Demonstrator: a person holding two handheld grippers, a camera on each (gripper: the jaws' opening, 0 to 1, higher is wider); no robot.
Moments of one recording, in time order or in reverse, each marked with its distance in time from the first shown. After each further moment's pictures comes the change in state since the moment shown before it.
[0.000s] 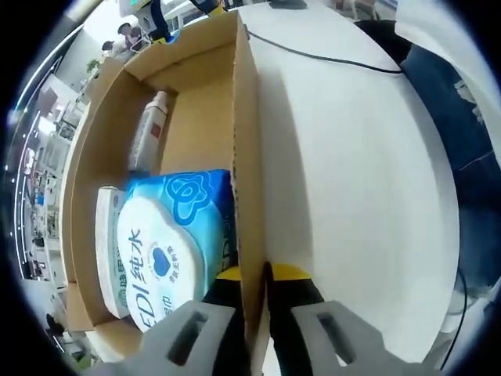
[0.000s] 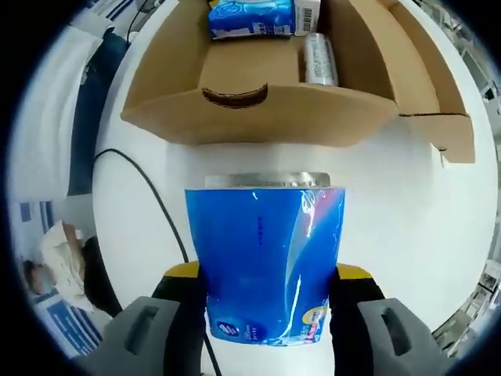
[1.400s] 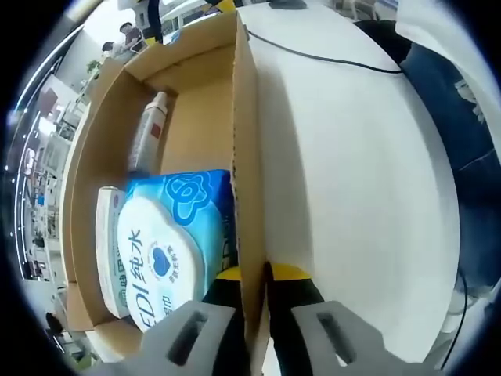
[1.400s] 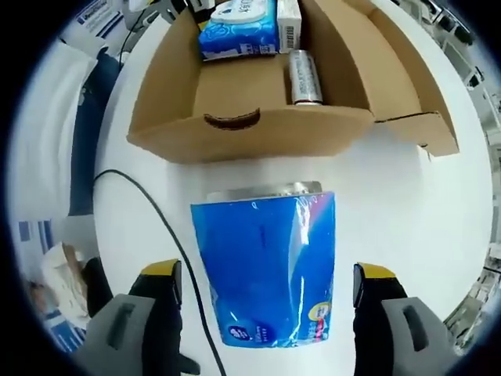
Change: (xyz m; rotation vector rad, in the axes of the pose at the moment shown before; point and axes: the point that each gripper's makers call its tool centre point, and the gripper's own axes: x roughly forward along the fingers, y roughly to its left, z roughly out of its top) left arm 0.001 0.001 0.001 0.001 -0.002 0.002; right arm -0.009 0.003 0.007 0.082 -0.087 -0.029
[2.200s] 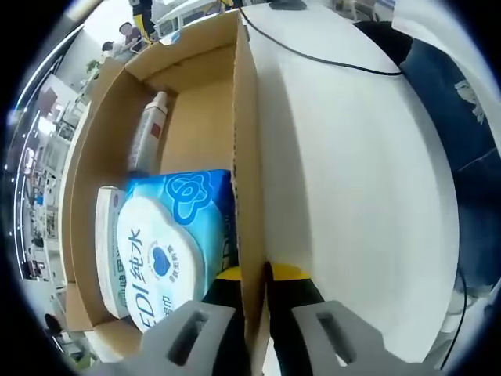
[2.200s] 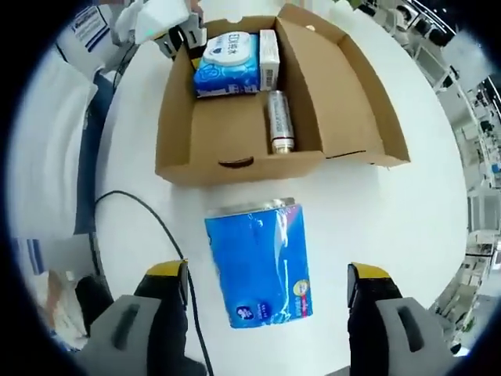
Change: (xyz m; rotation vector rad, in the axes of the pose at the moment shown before) left arm -0.001 -0.001 -0.001 -0.001 -0.005 -0.006; right arm -0.058 -0.003 0.014 0.052 -0.091 -0.148
